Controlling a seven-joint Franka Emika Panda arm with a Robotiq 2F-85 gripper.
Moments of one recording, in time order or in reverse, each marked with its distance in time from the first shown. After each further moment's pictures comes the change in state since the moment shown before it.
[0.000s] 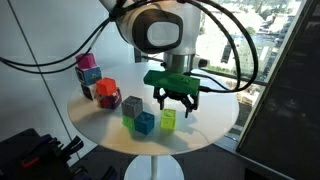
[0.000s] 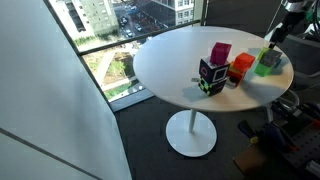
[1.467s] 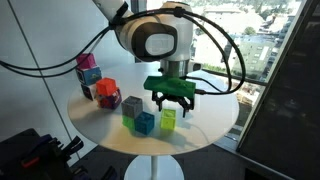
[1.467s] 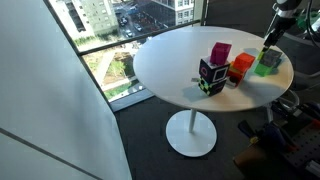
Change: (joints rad) arm 0.003 0.047 0.037 -0.002 0.000 0.075 -0.030
